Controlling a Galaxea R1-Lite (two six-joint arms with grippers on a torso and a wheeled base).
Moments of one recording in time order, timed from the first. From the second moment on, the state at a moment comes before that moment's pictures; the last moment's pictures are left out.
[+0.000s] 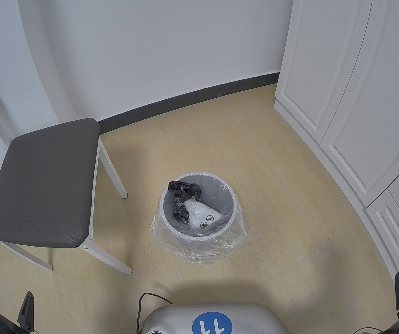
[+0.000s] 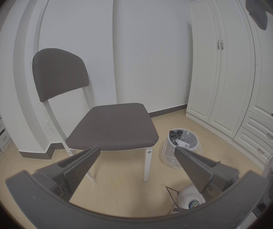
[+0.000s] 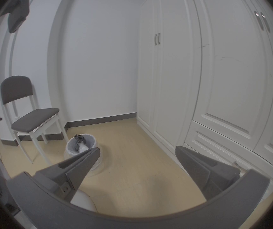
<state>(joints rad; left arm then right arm) 0.02 0.04 -0.02 0.01 0.00 0.00 0.00 0.01 -0.02 -0.07 -0.04 -0.05</state>
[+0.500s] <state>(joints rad) 0.01 0.03 -0.02 0.01 0.00 0.00 0.00 0.01 -0.02 0.00 0.00 0.02</state>
